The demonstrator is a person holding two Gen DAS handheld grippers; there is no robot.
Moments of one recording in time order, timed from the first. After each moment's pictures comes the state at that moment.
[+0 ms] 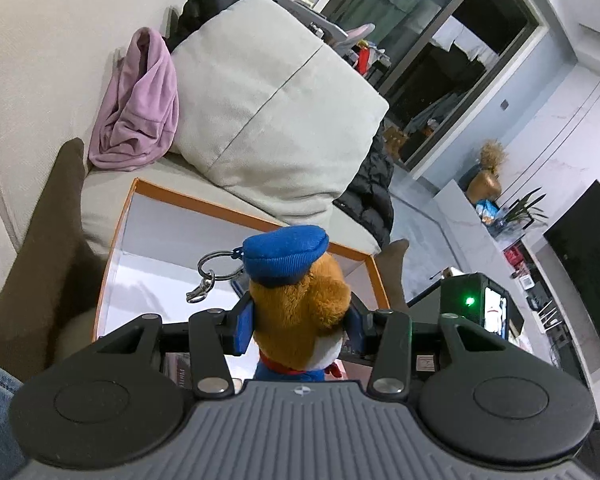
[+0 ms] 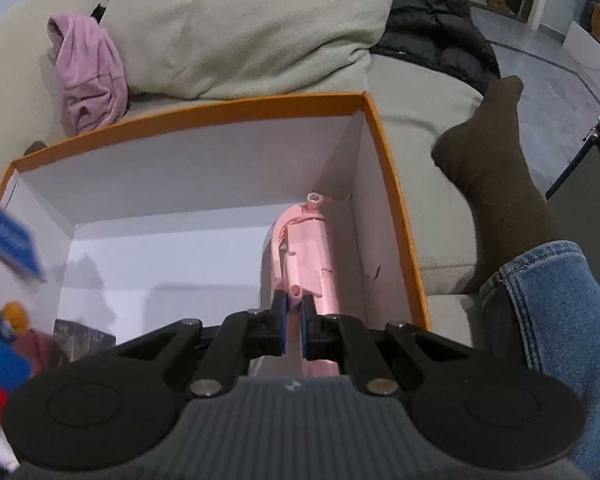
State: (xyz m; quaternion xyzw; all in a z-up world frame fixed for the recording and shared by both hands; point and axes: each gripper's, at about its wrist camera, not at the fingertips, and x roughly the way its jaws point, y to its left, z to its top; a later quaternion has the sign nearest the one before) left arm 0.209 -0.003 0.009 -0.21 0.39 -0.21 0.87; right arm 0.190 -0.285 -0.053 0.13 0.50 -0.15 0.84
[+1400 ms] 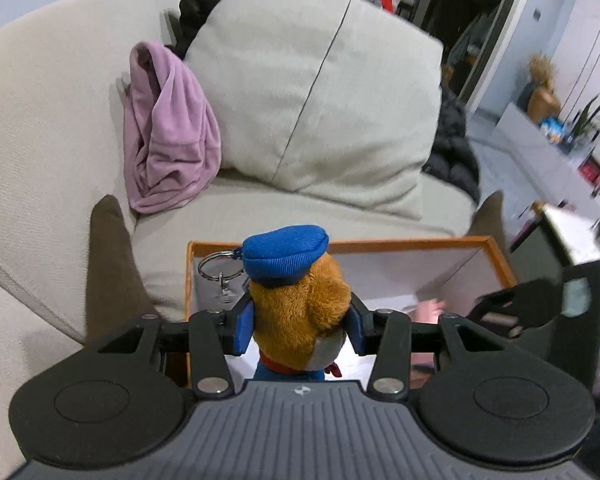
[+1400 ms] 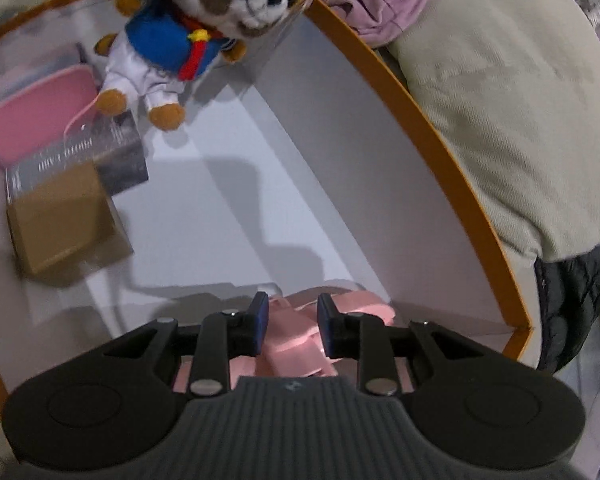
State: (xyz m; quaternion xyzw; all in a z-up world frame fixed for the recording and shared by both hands) left arm 0.292 -0.009 -0.013 -0.02 0.44 -0.16 0.88; right arm 0.216 -0.228 -0.074 -0.32 0.49 0.17 0.79
